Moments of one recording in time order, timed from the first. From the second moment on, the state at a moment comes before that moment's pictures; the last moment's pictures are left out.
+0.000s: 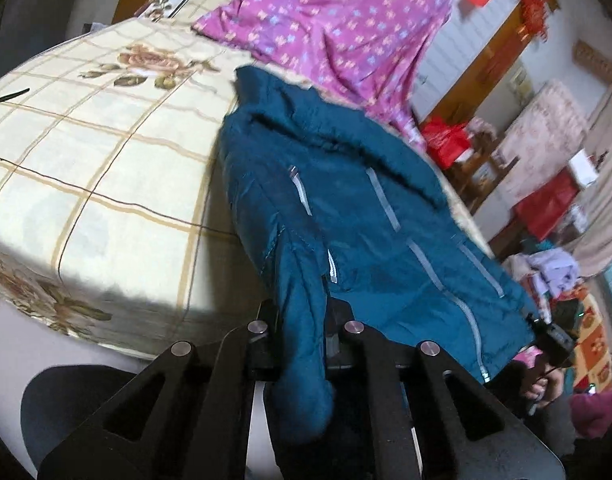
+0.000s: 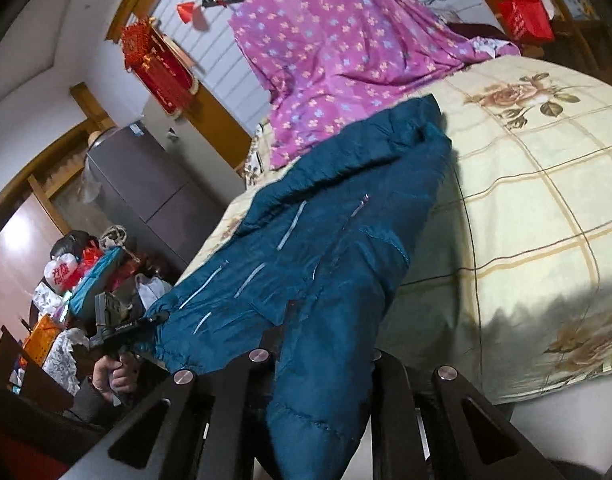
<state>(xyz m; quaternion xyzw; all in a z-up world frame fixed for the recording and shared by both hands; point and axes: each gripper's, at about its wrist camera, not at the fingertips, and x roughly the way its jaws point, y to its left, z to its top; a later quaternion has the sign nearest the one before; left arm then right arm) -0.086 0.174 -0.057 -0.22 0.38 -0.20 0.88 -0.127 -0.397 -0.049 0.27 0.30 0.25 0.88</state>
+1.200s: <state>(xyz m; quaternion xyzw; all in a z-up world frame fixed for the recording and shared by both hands) -0.113 0.164 0.057 -0.18 0.24 -0.17 0.94 -0.189 -0.386 0.086 0.16 0.22 0.15 0.95</state>
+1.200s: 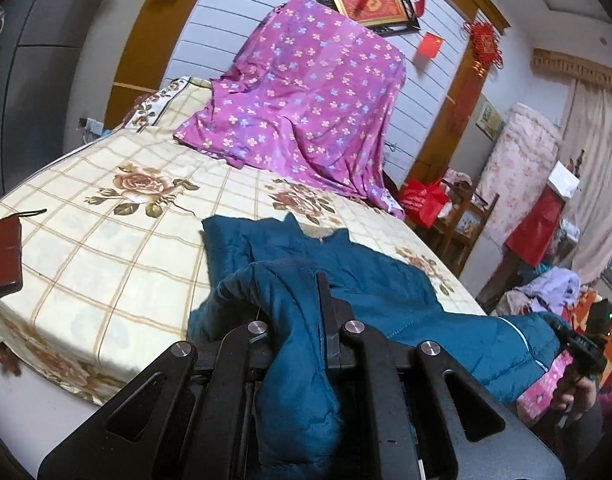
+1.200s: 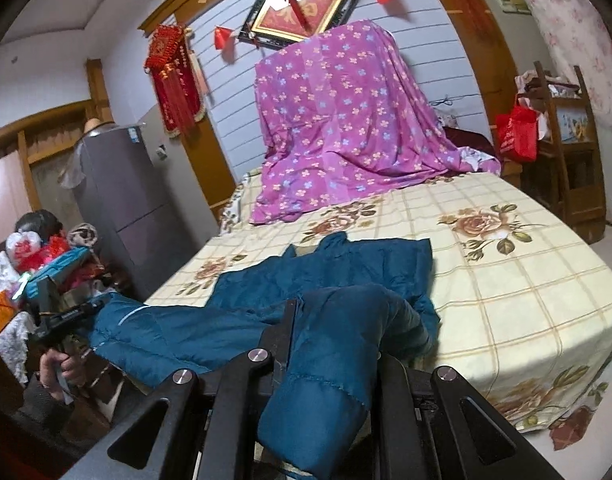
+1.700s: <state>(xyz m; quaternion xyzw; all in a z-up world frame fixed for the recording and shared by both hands) 0.000 0.138 0.077 -0.17 0.23 -0.11 0.95 -0.070 -0.378 0.090 0.11 0.19 0.07 0.97</state>
